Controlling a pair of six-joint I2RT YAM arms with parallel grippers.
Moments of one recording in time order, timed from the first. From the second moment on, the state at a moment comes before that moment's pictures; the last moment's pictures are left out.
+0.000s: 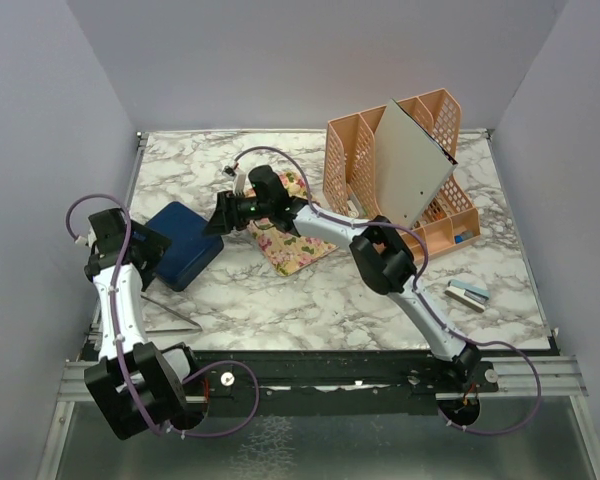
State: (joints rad) left arm 0.42 1.08 0.82 -0.65 0.10 -0.70; right arm 0.85 2.54 2.08 0.16 -0.67 0.64
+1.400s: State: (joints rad) left arm 0.42 1.25 0.77 -0.42 0.03 -0.69; right arm 0.85 2.50 1.99 0.16 -0.59 0.62
